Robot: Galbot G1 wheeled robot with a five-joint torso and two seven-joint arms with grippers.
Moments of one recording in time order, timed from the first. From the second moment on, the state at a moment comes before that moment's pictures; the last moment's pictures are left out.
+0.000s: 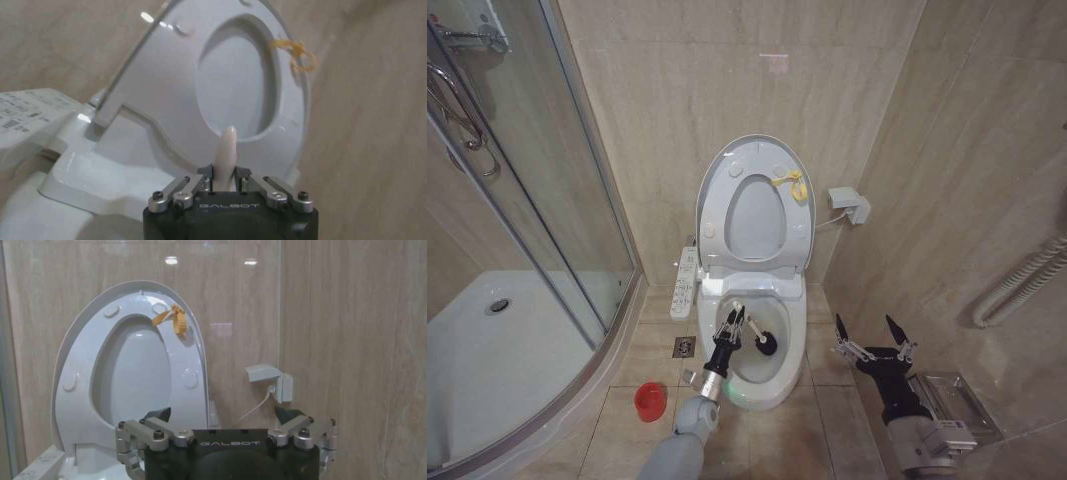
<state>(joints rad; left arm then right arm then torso) 0.90 -1.53 -0.11 -1.05 -0.74 -0.61 0.47 -1.73 1.44 0.62 2.35 0.17 0.00 0.09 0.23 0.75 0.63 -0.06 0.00</state>
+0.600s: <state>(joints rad) 0.90 -1.54 -0.12 -1.07 -0.72 -0.62 0.46 -1.73 1.44 0.62 2.35 0.17 0.00 0.09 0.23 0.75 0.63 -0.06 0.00</state>
